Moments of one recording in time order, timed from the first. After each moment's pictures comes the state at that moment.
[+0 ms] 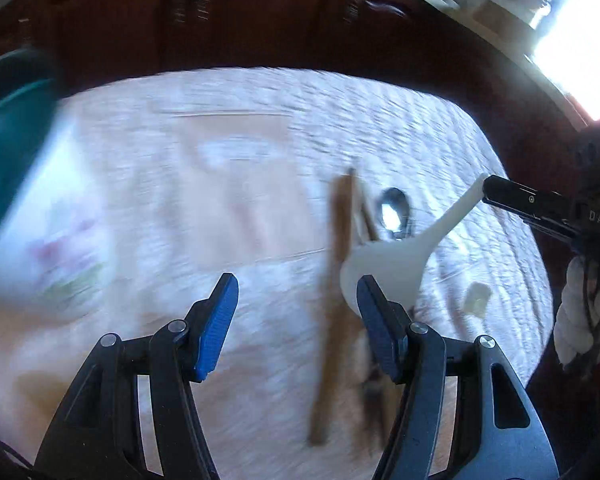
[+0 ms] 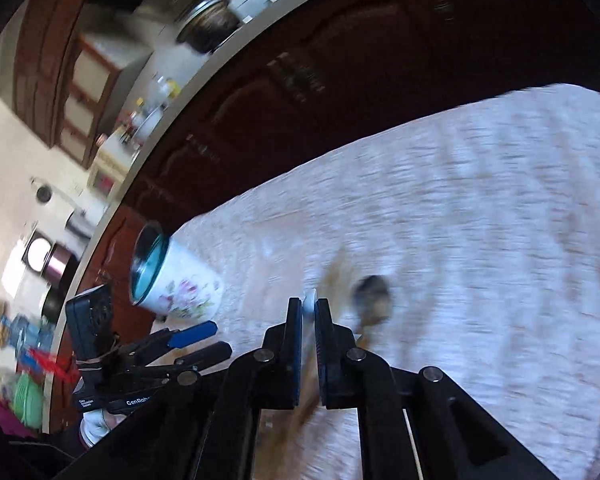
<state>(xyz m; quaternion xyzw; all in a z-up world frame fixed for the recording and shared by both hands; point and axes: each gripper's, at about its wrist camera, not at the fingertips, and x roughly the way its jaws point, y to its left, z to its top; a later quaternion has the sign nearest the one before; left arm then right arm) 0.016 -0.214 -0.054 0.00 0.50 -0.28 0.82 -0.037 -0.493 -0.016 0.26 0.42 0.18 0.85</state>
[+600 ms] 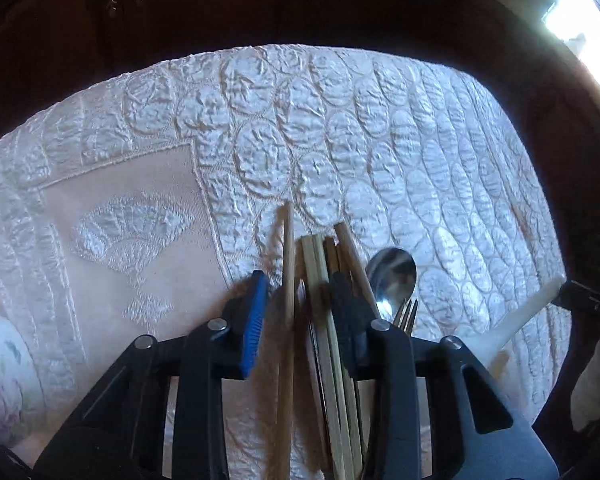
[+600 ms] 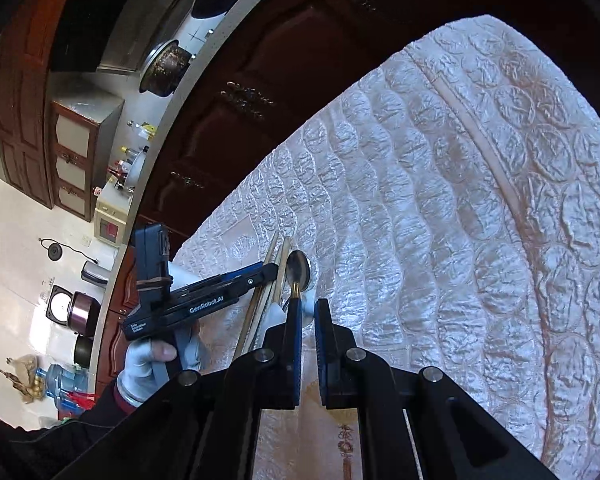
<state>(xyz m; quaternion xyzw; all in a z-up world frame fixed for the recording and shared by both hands) 0.090 -0.303 -0.084 0.05 0.54 -0.28 0.79 -0.083 -0.579 -0.042 0.36 0.42 0.16 0.82</state>
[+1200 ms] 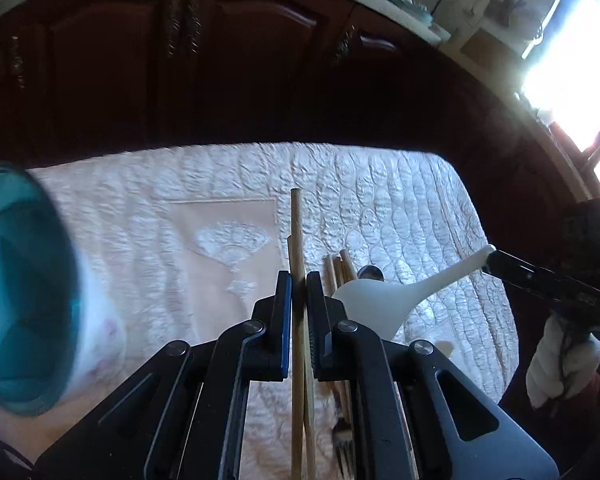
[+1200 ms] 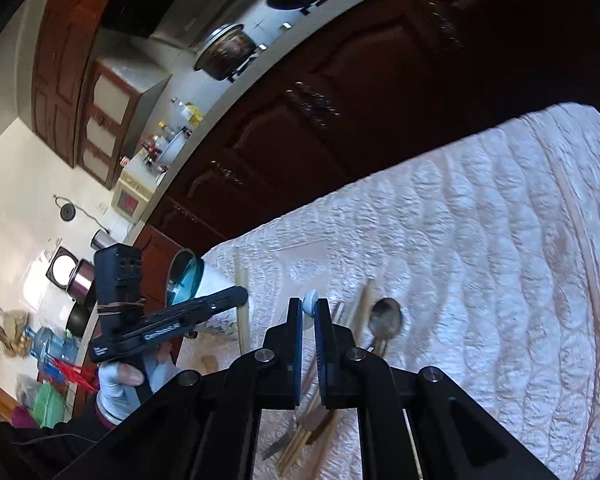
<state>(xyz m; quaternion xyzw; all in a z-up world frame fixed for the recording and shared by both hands) 0.055 -0.191 0.006 -0.04 0.47 -0.29 0.83 -0.049 -0.503 0.020 0.28 0.38 0.22 0.85</state>
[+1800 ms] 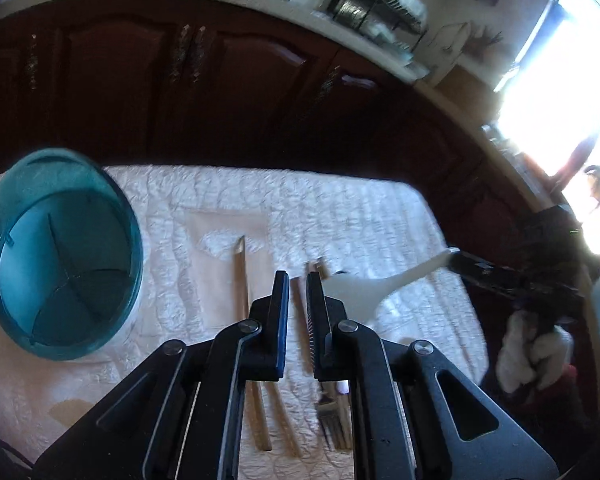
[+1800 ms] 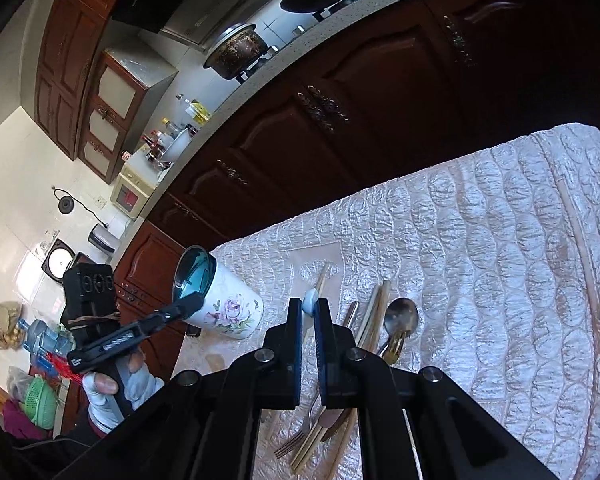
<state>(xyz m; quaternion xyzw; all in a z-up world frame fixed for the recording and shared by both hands) 0.024 -0.154 0.026 -0.08 0.43 -0.31 0.84 -0.059 -0.483 0.038 0.27 0.38 0.21 0.86</state>
